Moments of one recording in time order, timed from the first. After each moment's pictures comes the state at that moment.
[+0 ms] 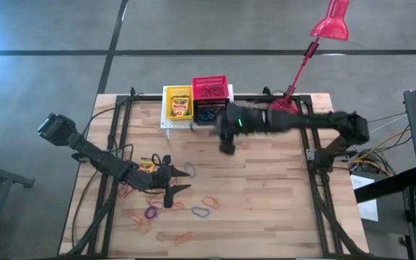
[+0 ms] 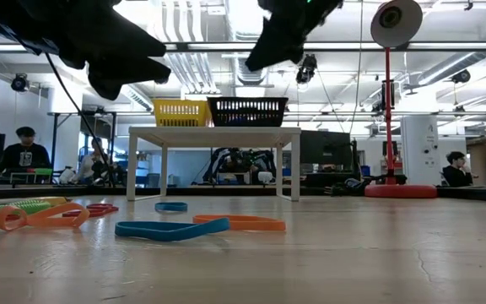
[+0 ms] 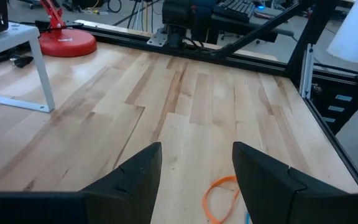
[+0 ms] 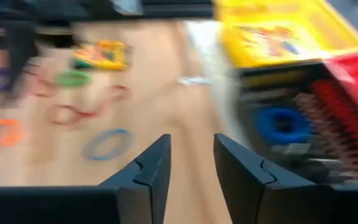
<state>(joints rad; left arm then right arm) -0.49 1.31 0.46 0.49 -0.54 -0.35 -0.09 1.57 1.33 -0.41 0.14 0.02</state>
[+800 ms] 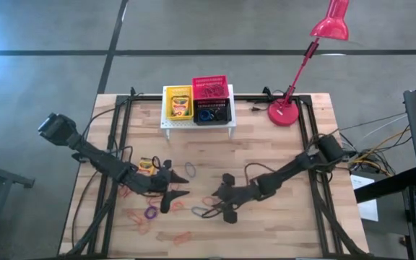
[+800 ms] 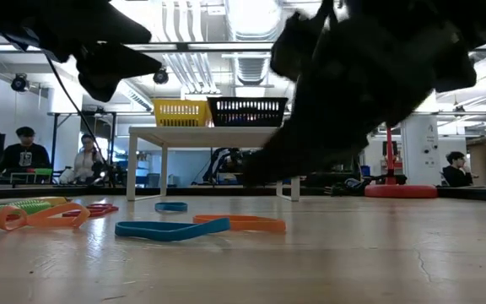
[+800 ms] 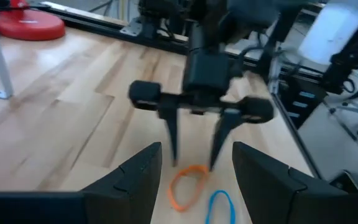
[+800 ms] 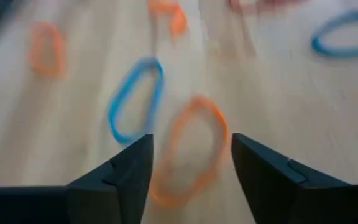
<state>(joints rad) -0.54 1.31 0.46 0.50 -0.48 -0.42 0.40 1.96 0.92 0.39 0.24 0.39</state>
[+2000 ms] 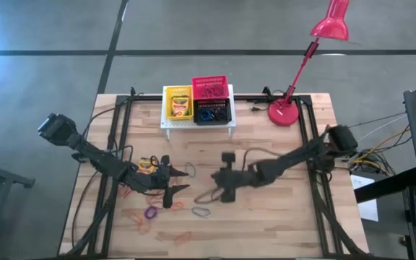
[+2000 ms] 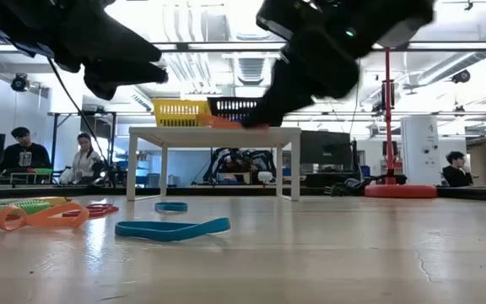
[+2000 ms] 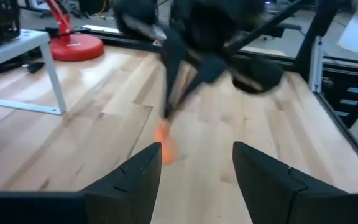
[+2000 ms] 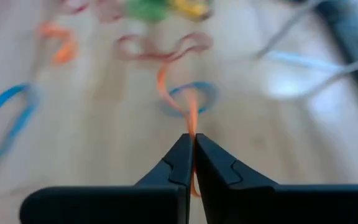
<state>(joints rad) -0.51 1.31 0.45 0.50 -0.58 -0.31 0.26 1.76 1.06 -0.02 0.43 0.02</state>
